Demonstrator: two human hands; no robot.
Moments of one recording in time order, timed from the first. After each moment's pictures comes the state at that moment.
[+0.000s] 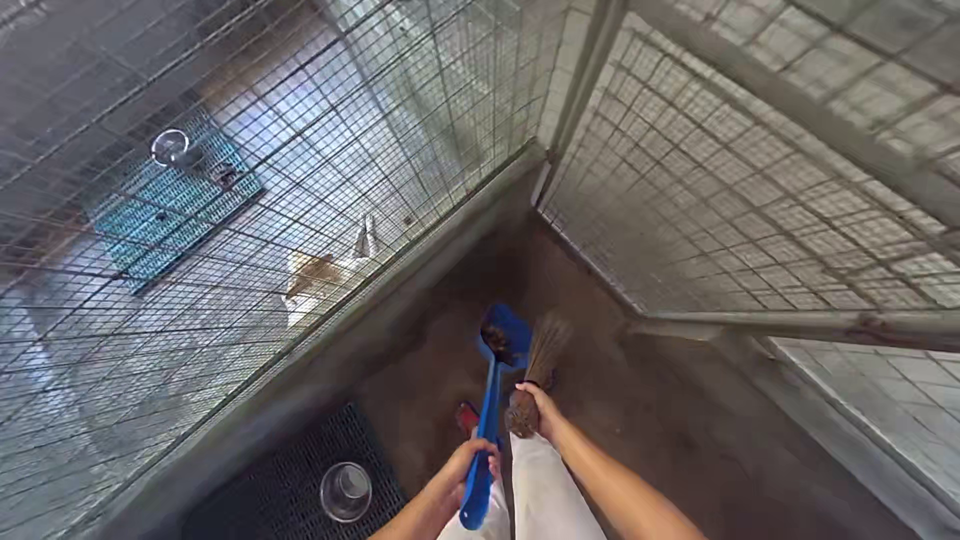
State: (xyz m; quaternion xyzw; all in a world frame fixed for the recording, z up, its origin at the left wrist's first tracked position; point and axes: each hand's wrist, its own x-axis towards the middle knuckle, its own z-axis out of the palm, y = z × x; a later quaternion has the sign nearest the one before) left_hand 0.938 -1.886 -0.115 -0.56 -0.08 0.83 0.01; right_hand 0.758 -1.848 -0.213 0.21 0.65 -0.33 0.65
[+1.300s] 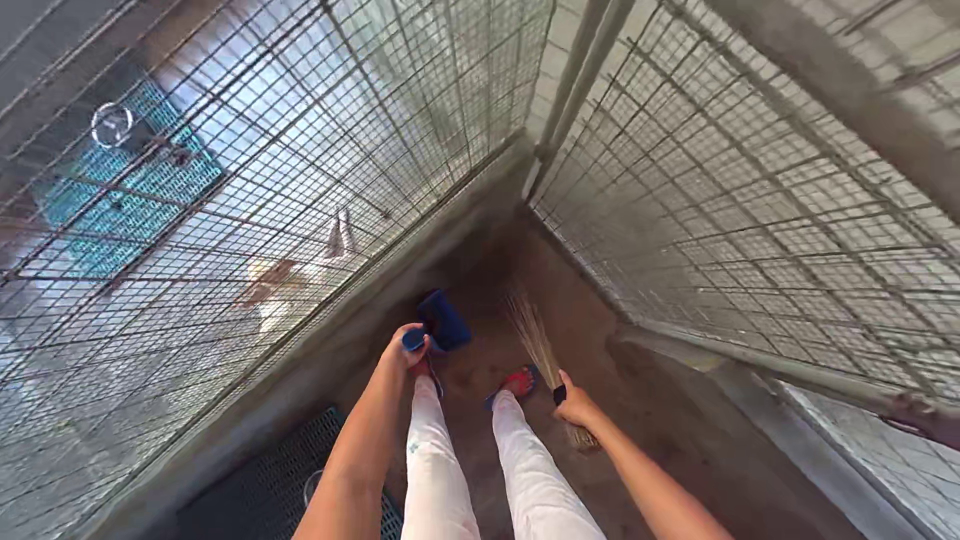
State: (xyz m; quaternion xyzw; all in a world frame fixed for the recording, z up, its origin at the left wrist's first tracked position) left_hand 0.848 -2.137 -0.253 -0.71 -0.02 0.69 -0.13; right_hand 0.568 -1.882 -0.261 -0.18 0.72 0.13 0.65
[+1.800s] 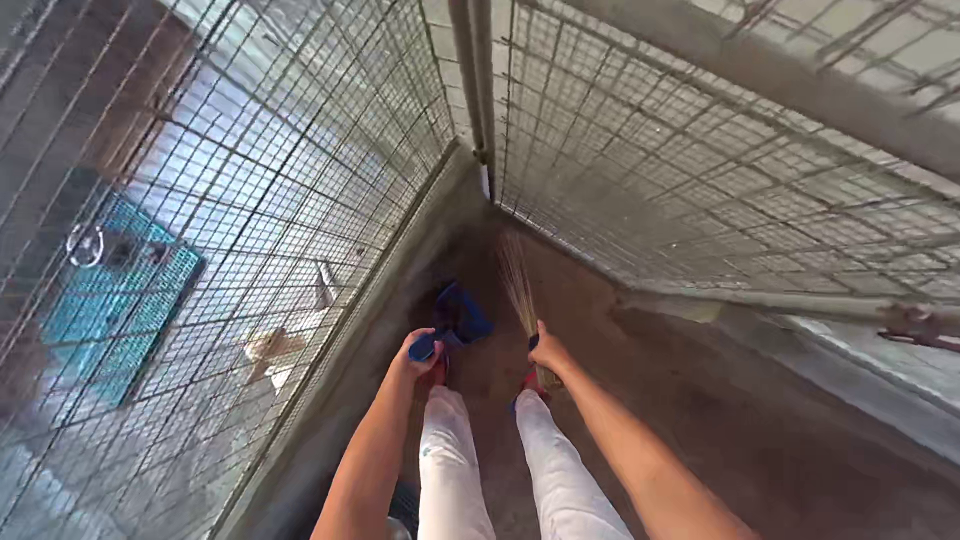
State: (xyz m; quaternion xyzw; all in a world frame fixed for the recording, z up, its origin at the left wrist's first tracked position) left_hand 0.785 -2.166 -0.252 -0.65 0.07 0.75 -0.01; right_hand 0.568 -1.968 -0.298 -0.12 0.78 0.00 0.62
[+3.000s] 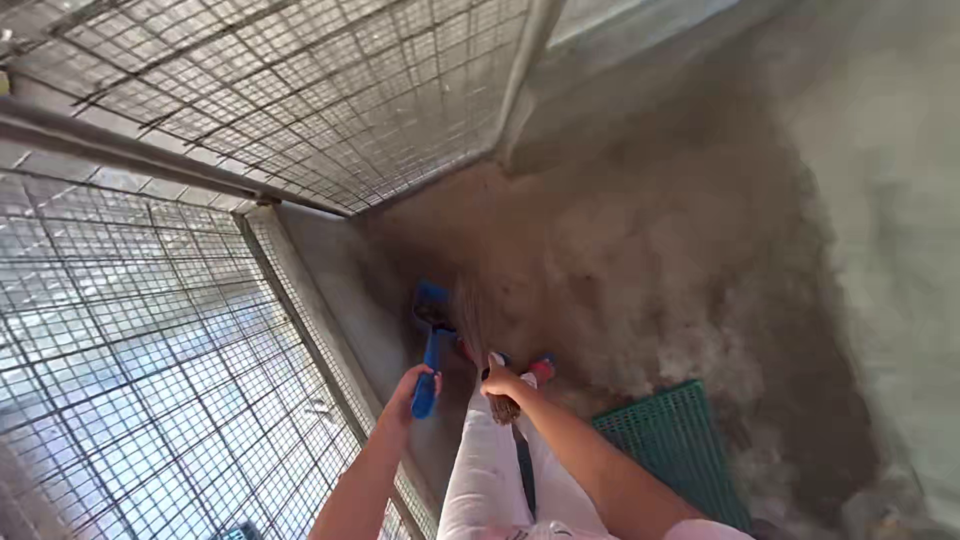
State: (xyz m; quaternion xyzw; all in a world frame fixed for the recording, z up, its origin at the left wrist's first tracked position) left_hand 0.830 -2.177 -0.247 -0.54 0.35 0.61 0.48; right_hand 0.868 -1.961 -0.284 0.23 0.65 -0.30 0.66
